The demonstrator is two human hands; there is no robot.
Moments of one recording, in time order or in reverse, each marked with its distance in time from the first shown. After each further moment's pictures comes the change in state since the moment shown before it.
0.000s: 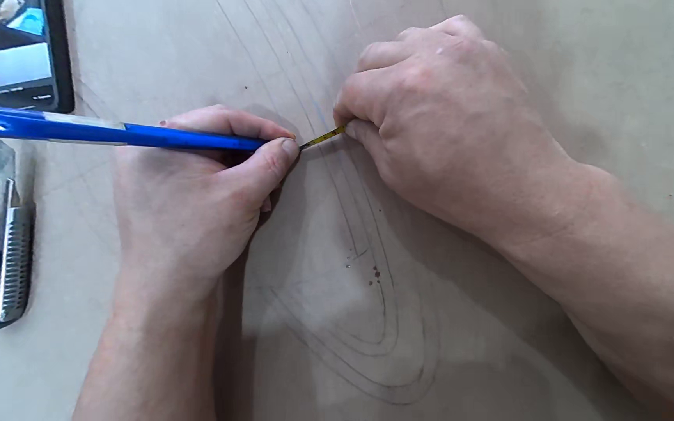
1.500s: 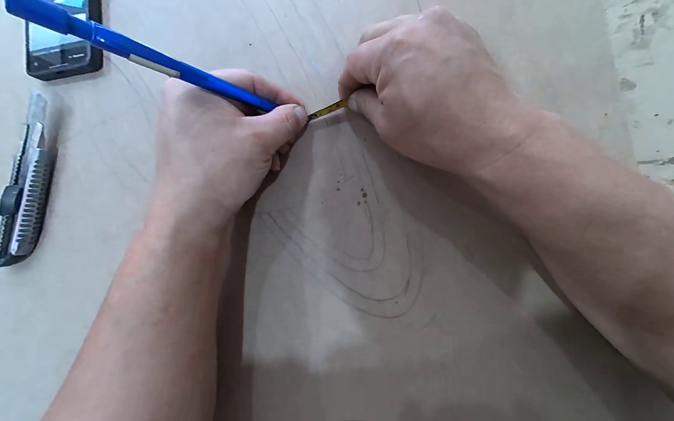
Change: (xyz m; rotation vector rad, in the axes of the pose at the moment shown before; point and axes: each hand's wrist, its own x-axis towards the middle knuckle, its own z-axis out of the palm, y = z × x) left_hand -0.025 0.006 0.005 0.022 -0.042 0.064; right_hand -0.034 -0.016 -0.002 -0.021 -0.040 0.057
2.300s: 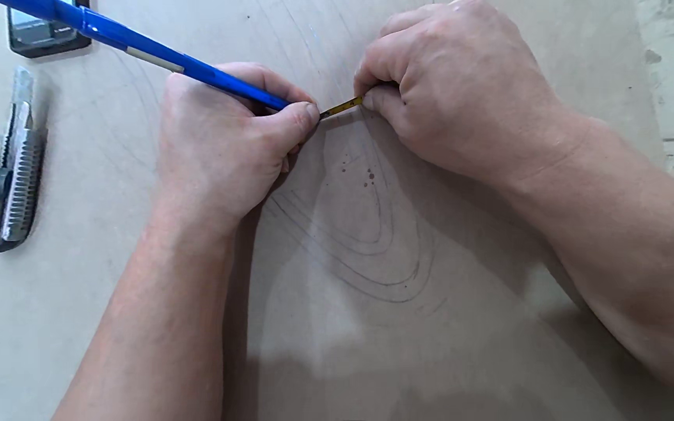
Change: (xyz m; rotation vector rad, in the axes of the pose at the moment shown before) left_hand -0.018 -0.001 0.003 0.030 -0.018 0.027; right_hand -0.025 -0.010 0.003 0.011 0.038 0.021
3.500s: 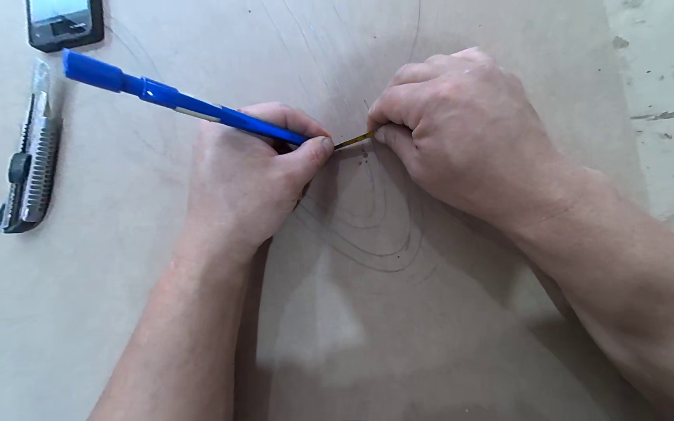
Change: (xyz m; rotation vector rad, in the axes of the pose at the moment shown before) left_hand -0.043 0.006 0.008 -0.030 -0.045 0.042; right_hand -0.051 -0.019 0.003 -0.018 0.052 -0.021
